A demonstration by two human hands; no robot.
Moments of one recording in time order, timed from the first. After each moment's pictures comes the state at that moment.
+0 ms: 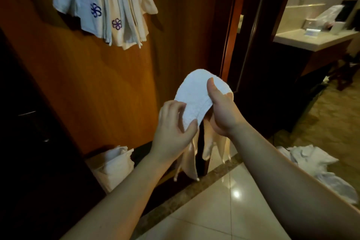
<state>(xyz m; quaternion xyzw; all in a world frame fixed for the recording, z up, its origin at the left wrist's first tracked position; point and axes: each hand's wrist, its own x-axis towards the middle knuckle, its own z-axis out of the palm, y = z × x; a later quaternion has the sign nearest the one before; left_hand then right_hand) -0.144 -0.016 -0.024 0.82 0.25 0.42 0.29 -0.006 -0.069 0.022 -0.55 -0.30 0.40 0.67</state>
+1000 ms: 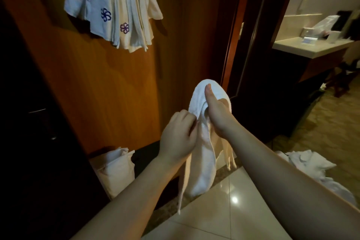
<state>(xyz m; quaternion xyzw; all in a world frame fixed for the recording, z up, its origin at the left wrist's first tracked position) -0.144 -0.014 -0.043 0.86 0.21 0.44 0.16 -0.030 -0.068 0.025 -0.73 -0.28 0.27 0.56</state>
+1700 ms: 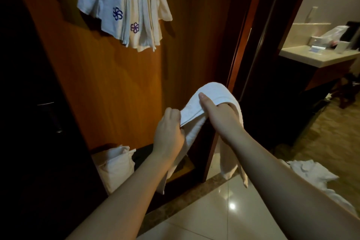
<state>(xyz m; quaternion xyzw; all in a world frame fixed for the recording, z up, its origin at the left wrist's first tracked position) -0.156 0.015 -0.056 0.83 0.36 0.40 0.14 -0.034 -0.065 0.019 -0.76 -0.36 0.17 0.51</state>
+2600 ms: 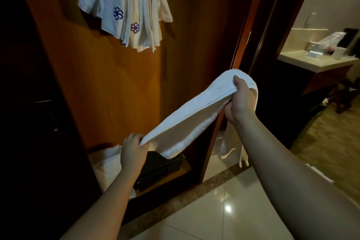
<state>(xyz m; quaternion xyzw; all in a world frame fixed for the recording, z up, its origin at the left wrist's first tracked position) -0.220 0.075 -0.155 0.75 0.51 0.36 0.22 0.017 -0.047 0.047 -0.46 -0.10 0.25 0.84</state>
